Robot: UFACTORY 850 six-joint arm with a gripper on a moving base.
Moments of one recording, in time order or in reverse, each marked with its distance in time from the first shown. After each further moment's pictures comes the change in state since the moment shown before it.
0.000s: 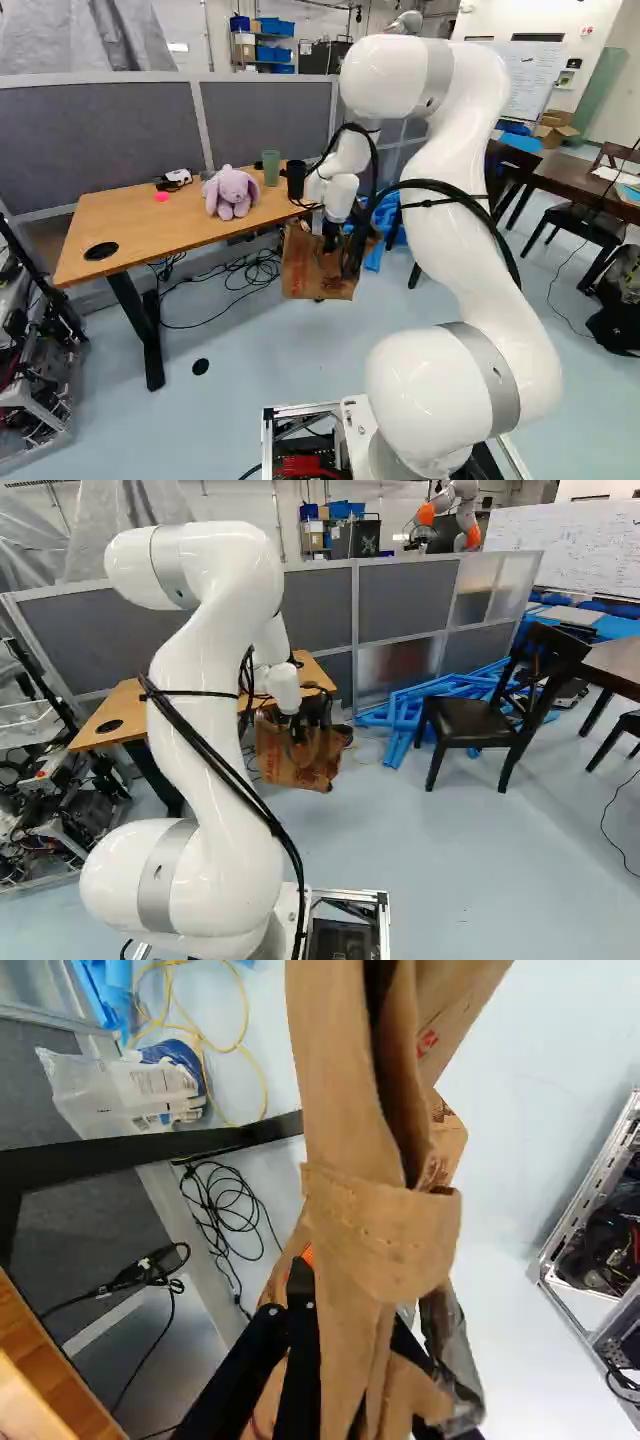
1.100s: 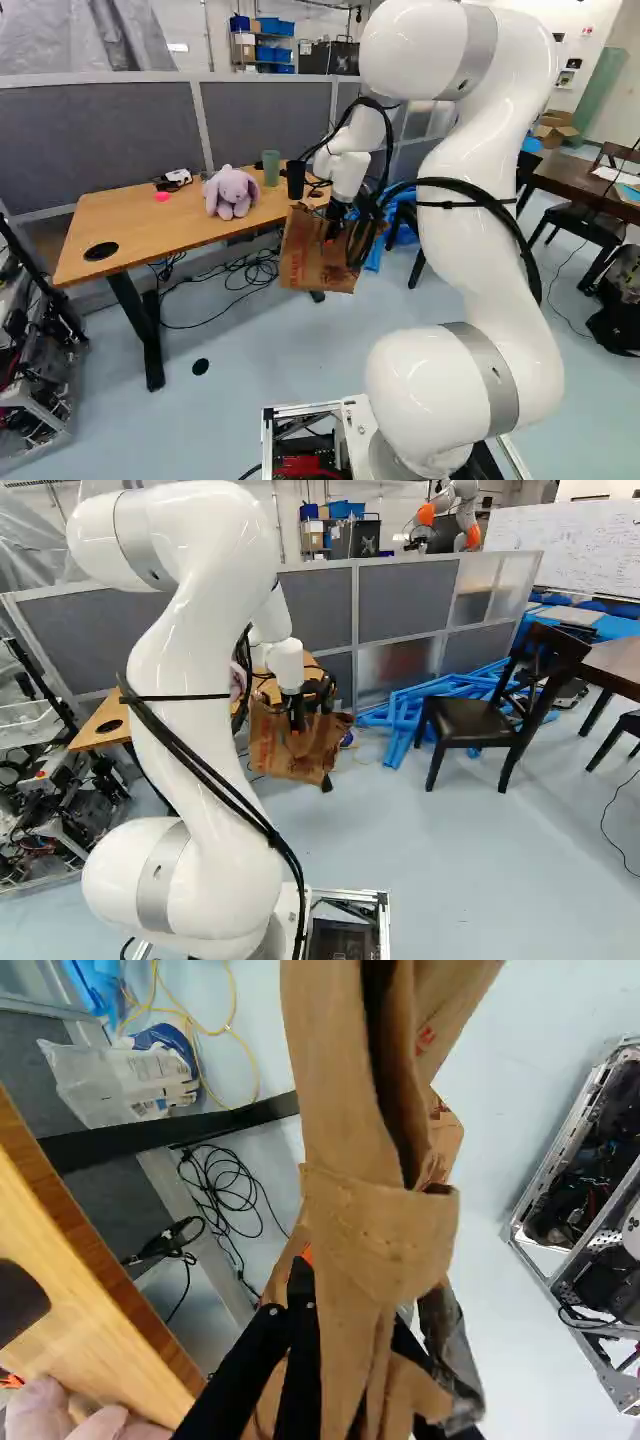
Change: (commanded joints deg) arm -2.1 7.9 -0.6 0.0 -11.4 0.0
